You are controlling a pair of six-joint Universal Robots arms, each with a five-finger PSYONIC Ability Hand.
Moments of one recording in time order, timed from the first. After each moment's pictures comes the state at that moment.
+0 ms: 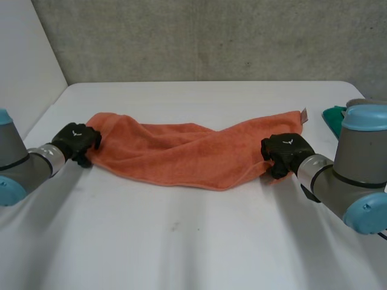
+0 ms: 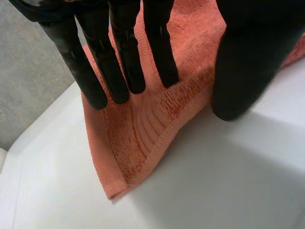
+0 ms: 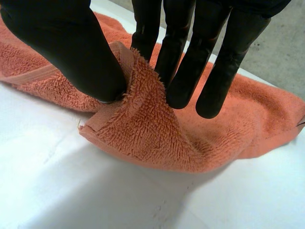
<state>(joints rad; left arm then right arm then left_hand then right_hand) 4.73 -2.41 -1.21 3.24 -1.13 3.79 1.89 -1.00 1.44 -0.03 1.36 2.88 0.82 0.81 0.80 0.80 0.62 0.98 1.17 1.18 1.19 0.99</state>
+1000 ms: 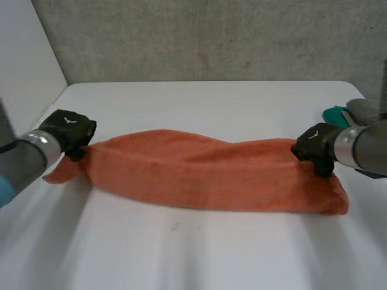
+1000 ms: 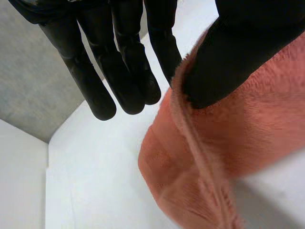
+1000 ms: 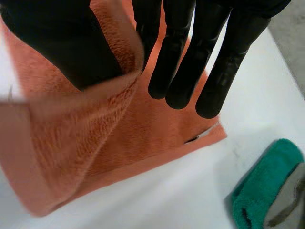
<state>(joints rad) 4.55 -1.97 -1.42 3.01 -1.45 3.75 1.81 -1.01 1.08 0.64 1.43 2.24 1.14 1.19 1.19 1.20 0.97 0.98 1.17 1.18 1.19 0.99</state>
